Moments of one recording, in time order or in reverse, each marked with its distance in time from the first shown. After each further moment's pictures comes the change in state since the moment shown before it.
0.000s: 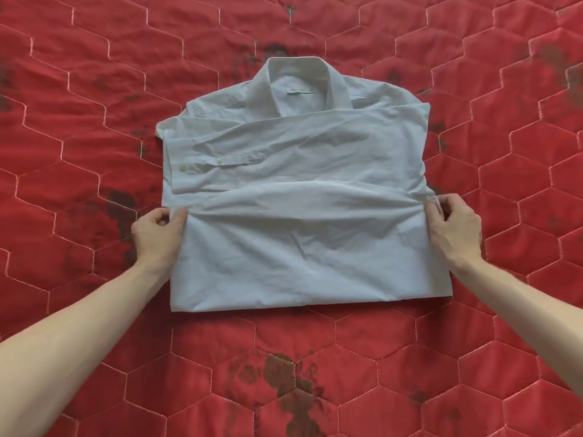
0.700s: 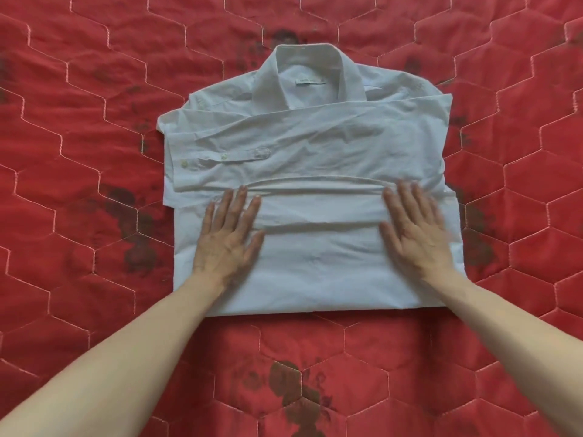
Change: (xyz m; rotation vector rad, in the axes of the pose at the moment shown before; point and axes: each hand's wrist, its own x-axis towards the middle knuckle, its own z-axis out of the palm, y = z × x) left_hand -0.032 -0.026 0.069 0.904 -0.286 0.877; right_hand -0.014 0.010 0.072 -0.401 -0.138 -0.621
